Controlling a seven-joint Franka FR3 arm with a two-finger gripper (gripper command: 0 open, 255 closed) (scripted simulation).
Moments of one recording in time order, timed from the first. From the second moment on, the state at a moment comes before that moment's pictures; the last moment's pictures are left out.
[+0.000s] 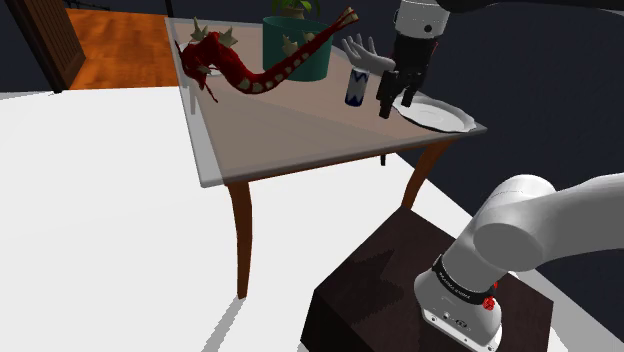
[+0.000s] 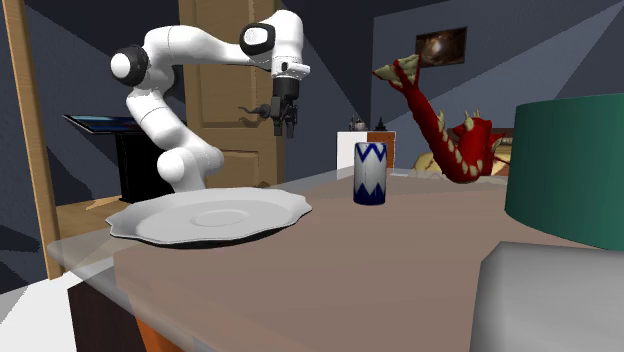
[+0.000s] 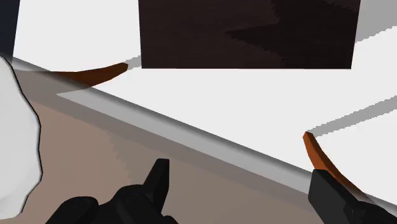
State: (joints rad) arm -0.01 -0.74 0.03 -2.35 -0.07 1.58 0.06
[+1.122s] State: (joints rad) arm -0.09 -0.19 -0.11 -1.89 -0.18 1.64 -0.13
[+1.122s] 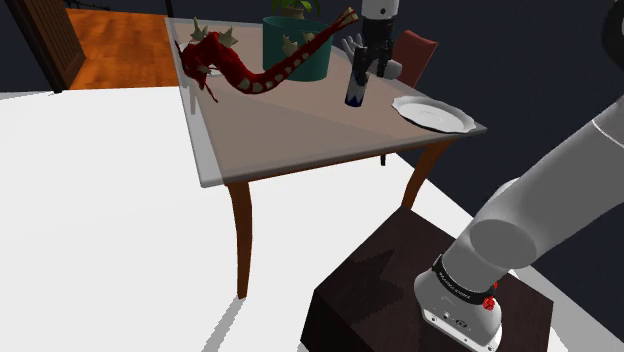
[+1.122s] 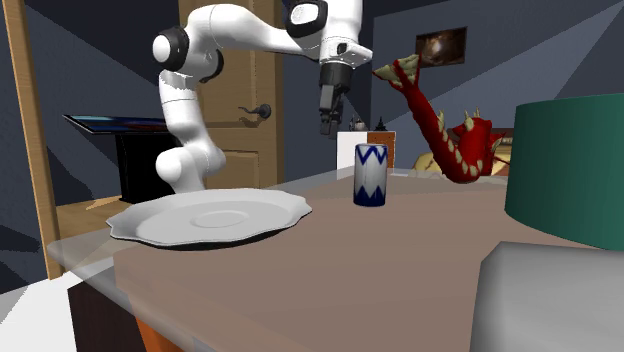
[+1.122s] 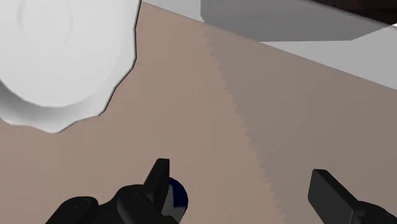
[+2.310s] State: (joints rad) arm -0.15 0.24 -0.17 -1.45 -0.18 1.62 -0.28
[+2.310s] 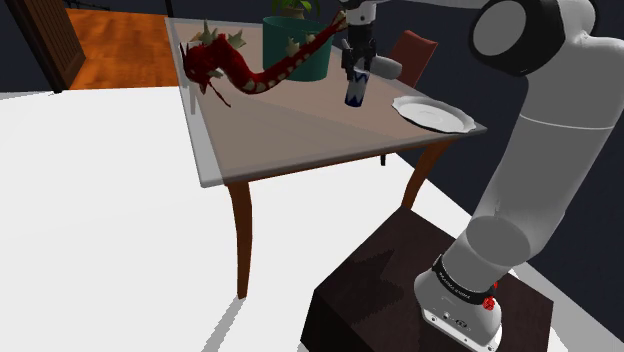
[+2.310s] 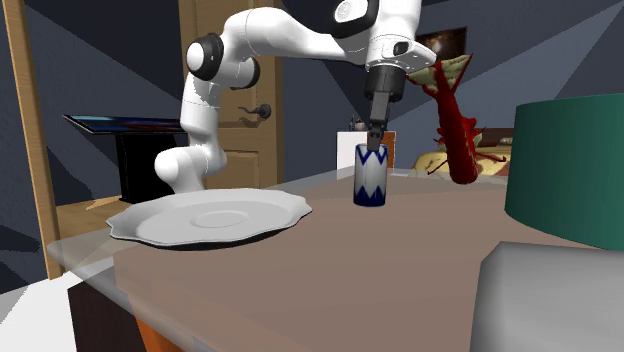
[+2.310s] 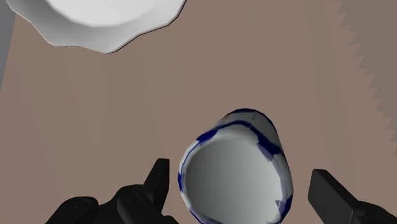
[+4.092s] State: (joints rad) arm -0.16 0.27 -0.17 -1.30 -0.17 1.50 -0.30
